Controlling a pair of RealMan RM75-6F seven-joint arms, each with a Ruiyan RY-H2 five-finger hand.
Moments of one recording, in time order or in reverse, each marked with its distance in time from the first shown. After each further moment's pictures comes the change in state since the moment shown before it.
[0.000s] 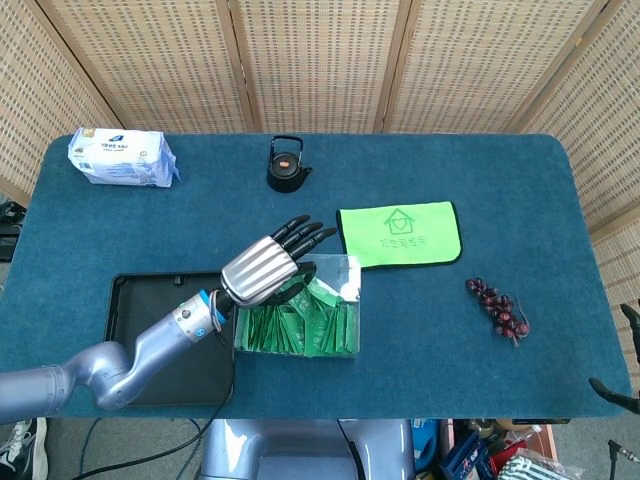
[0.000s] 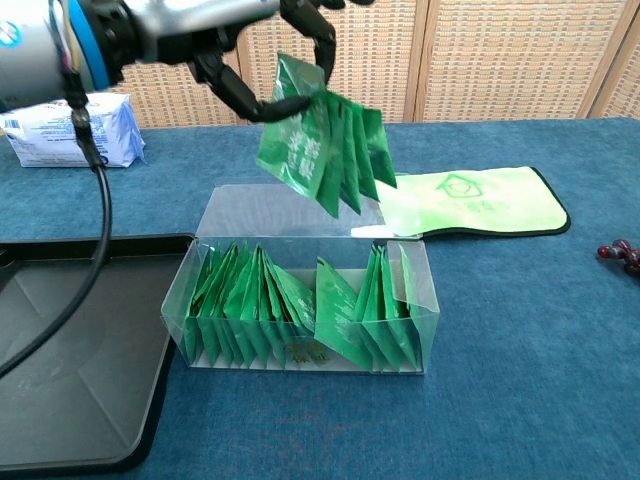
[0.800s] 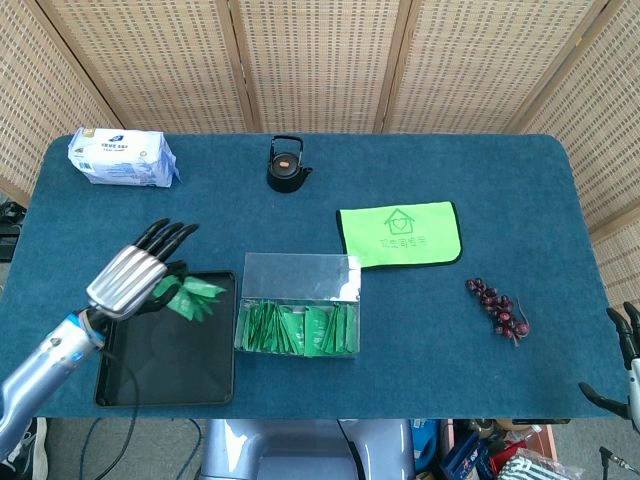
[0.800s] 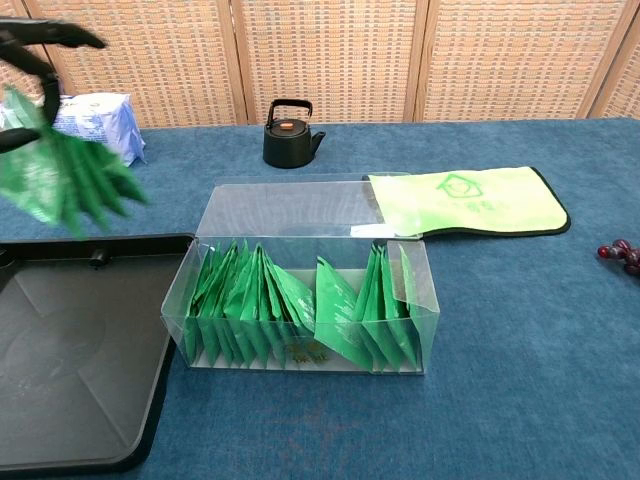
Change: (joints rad) left arm 0.330 0.341 0.205 -0.095 0.035 0.187 -0.044; right arm -0.010 -0.005 -0.024 -0.025 -0.059 0.030 -0.036
